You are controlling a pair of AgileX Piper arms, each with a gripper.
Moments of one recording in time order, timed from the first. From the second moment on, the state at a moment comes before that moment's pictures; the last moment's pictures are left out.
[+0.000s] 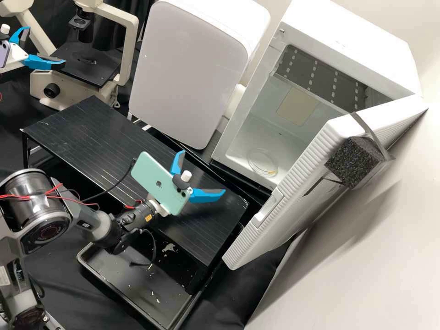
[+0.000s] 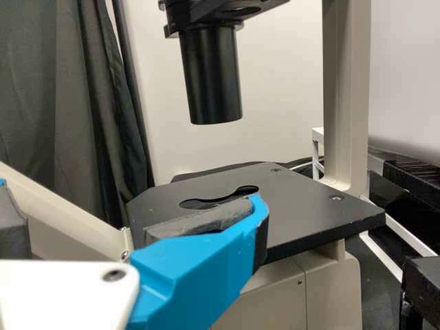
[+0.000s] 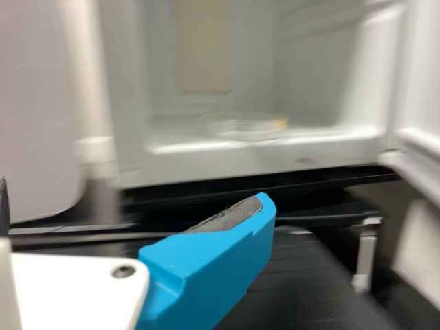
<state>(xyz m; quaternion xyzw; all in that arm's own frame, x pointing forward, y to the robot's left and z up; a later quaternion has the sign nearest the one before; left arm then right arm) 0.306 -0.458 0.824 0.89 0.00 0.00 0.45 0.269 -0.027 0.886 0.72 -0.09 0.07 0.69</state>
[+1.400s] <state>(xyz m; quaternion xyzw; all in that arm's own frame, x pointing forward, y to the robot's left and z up) 0.306 -0.458 0.824 0.89 0.00 0.00 0.45 0.394 -0.040 0.949 0.68 -0.11 0.07 0.72</state>
